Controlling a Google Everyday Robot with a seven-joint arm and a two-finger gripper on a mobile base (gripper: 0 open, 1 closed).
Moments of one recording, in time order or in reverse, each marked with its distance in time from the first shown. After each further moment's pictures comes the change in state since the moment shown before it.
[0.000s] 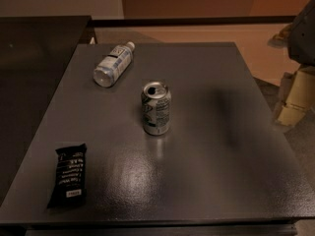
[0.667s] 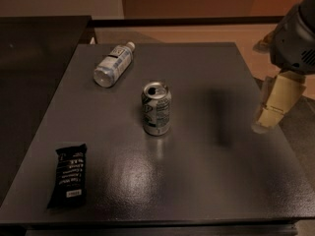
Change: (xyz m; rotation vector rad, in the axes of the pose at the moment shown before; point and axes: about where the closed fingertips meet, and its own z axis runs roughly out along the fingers) arm -0.020 0.001 0.019 -0.019 -0.050 0.010
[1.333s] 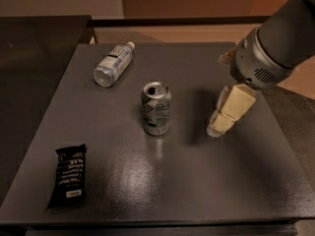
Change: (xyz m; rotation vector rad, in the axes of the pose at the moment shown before) arm -0.055 0.008 0.053 -0.045 -0.203 0.032
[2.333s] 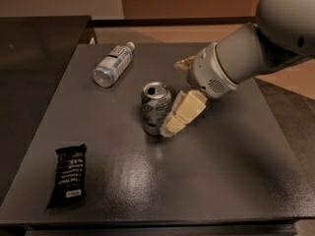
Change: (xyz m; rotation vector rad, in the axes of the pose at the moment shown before) arm -0.076 0.016 0.059 -0.096 -0.288 -0.021
